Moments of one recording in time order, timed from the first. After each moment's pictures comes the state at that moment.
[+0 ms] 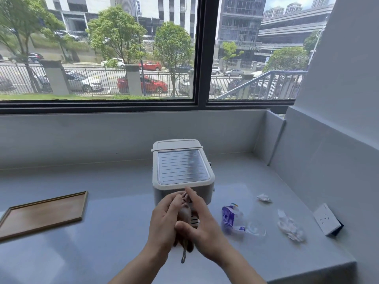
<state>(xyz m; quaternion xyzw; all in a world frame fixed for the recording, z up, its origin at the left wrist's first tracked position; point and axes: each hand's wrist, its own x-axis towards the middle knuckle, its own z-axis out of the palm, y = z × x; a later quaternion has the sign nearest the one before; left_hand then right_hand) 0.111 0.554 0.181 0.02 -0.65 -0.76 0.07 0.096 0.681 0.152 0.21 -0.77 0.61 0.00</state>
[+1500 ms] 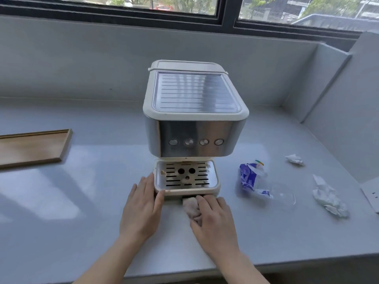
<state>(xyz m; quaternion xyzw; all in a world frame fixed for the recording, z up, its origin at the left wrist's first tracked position) 0.065 0.488 -0.074 0.06 -0.95 -0.28 0.08 0.077 0.695 -0.051 0.18 -0.95 0.17 0.19</state>
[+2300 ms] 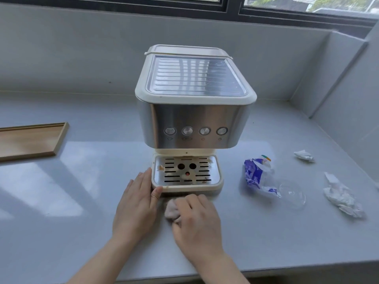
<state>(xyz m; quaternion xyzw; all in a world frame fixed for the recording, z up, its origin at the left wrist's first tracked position) 0.064 0.489 -0.074 0.08 -0.95 -0.28 0.09 0.084 0.660 -0.046 0.21 -0.94 0.22 0.17</state>
